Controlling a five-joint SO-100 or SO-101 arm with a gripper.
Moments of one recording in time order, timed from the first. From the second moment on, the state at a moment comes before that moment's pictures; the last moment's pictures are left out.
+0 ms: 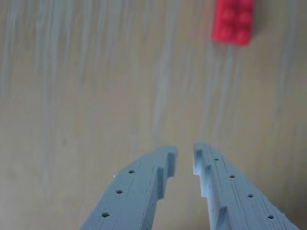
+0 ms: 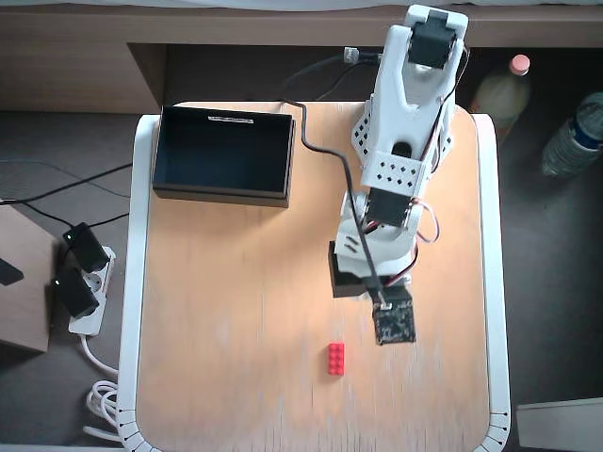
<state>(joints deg) 12.3 113.6 123.6 59.6 201.2</state>
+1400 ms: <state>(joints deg) 15.5 79.5 104.8 44.4 197.9</state>
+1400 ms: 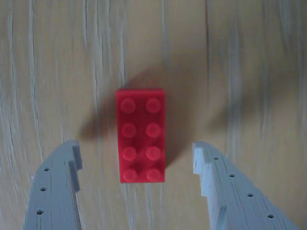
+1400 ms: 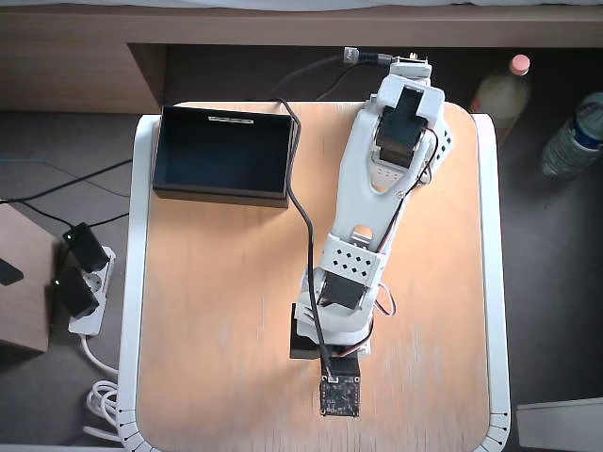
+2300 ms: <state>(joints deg) 15.6 76.8 103.9 41.0 197.0</state>
